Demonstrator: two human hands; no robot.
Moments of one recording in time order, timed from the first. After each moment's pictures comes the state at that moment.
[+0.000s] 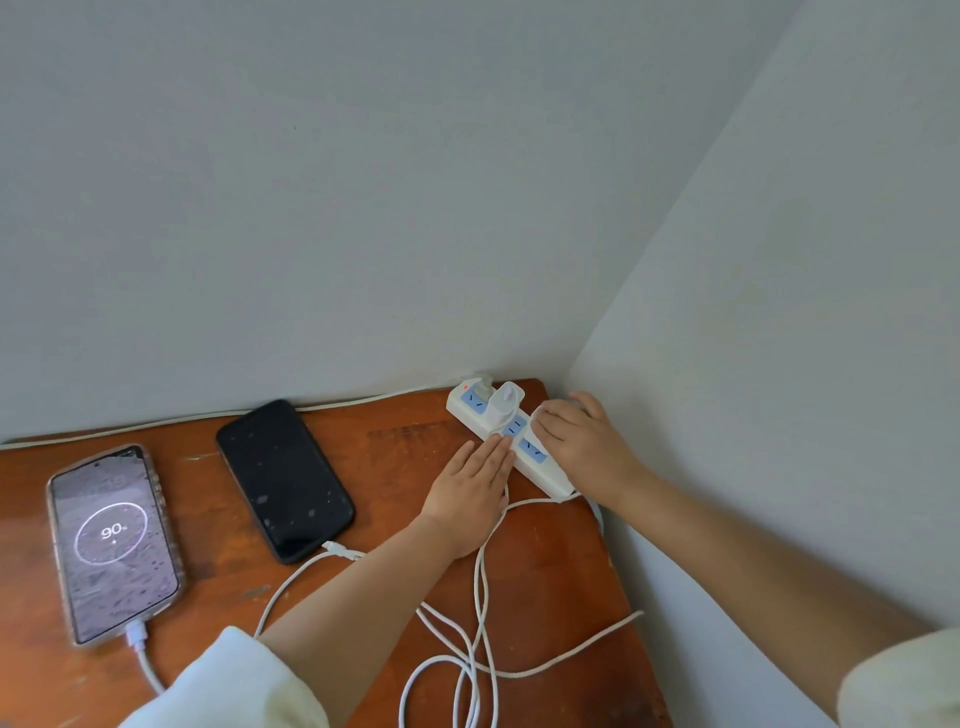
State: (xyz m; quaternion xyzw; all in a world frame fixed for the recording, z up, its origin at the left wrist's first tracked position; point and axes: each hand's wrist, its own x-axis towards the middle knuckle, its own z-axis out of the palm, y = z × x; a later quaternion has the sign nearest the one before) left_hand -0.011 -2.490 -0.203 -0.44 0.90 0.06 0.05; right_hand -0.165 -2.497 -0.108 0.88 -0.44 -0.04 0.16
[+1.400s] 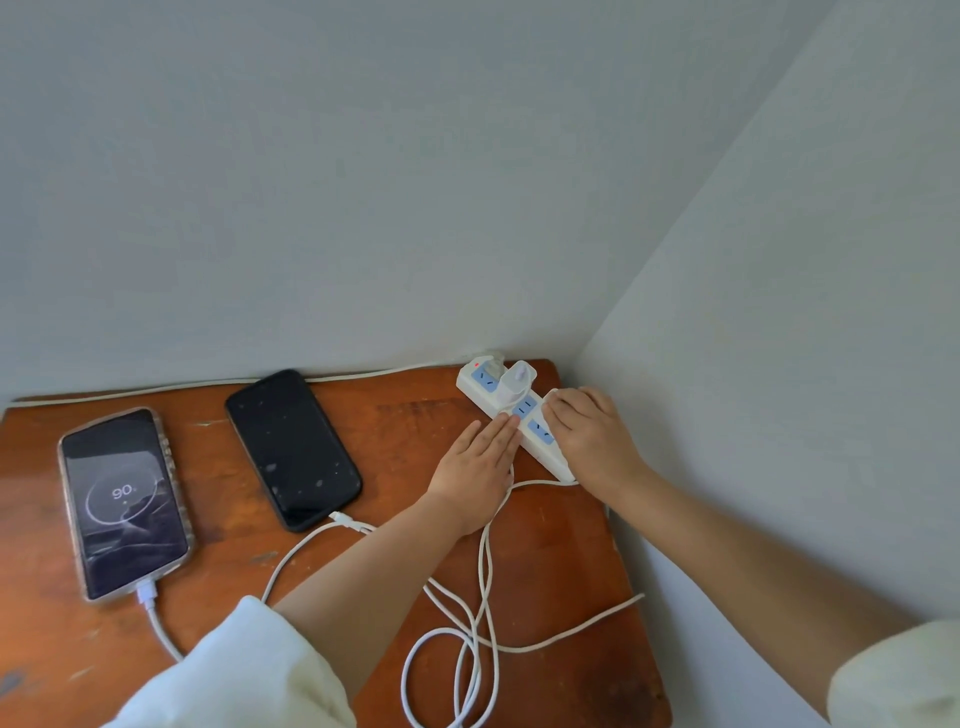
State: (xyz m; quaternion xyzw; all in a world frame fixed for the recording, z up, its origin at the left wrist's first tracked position) left_hand -0.009 -2.487 -0.205 -0.45 0.89 0.07 0.04; right_hand -0.159 -2.494 -0.129 0.86 -0.48 -0.07 0.15
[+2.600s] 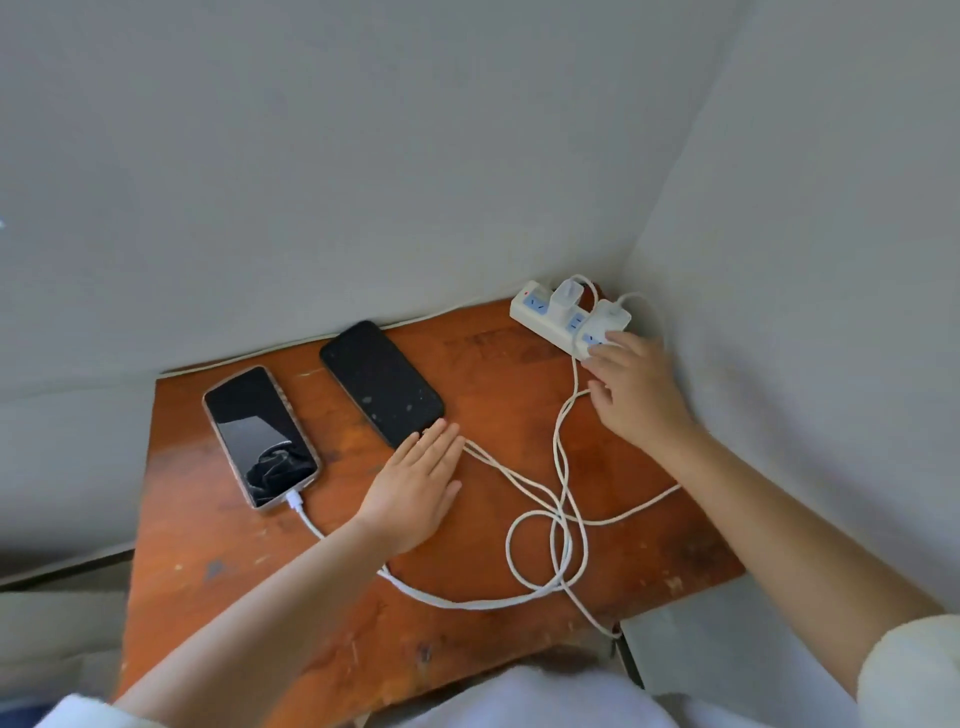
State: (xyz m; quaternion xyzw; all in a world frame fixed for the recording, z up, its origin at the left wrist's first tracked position) left_hand 0.141 -2.388 -0.186 -0.47 0.87 0.15 0.07; right_hand -0.120 -2.420 -0.125 0.78 -0.62 0.12 0.03
